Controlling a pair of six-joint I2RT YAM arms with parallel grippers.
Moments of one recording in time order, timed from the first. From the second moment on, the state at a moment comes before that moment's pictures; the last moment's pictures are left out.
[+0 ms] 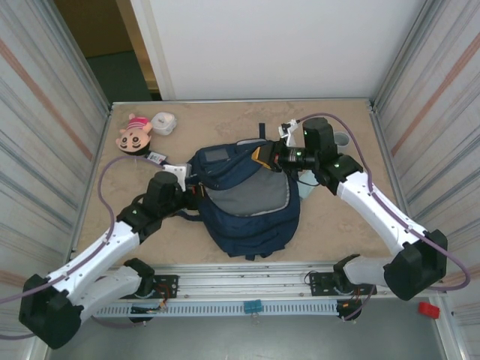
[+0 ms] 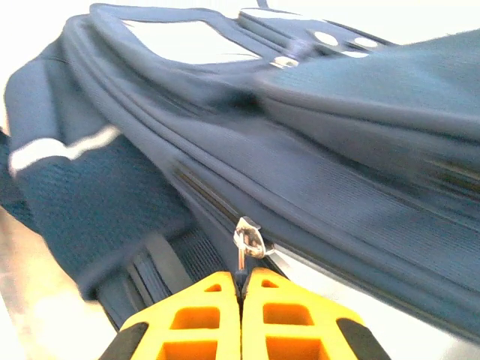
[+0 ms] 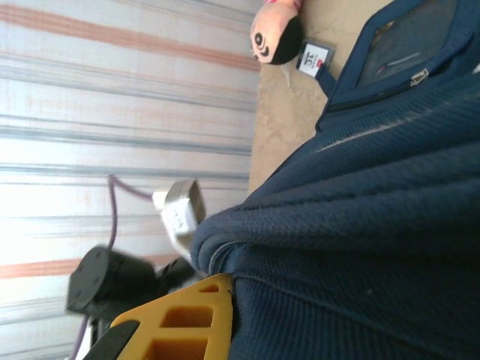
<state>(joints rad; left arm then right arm) -0.52 0.94 0.60 -0.27 0.05 -0.47 0.48 1.27 1.13 -0.30 -0.71 1.03</state>
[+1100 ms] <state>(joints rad) -0.37 1.00 0.76 -0.37 0.07 -0.54 0.52 1.43 1.07 0.02 -0.45 1.07</state>
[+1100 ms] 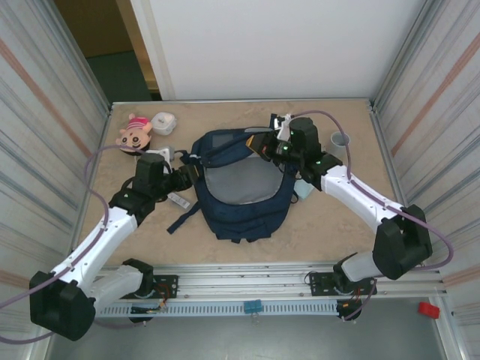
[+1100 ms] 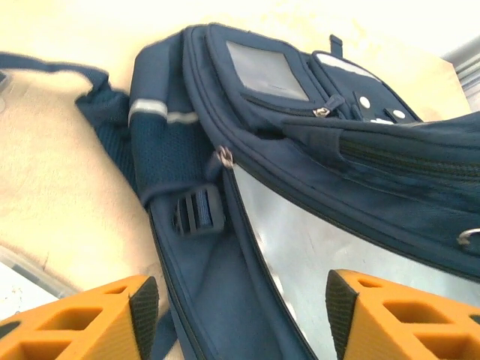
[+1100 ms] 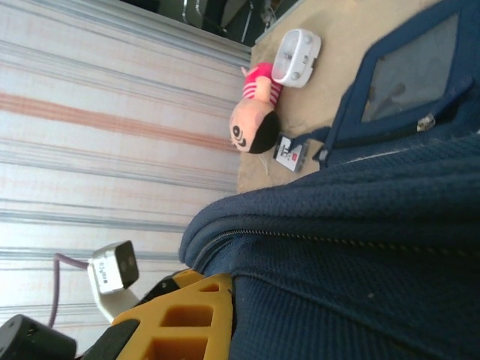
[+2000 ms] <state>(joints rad) -0.37 1.00 0.70 -0.40 0.06 -0.68 0.56 1.17 1.05 -0.76 -0.25 0.96</state>
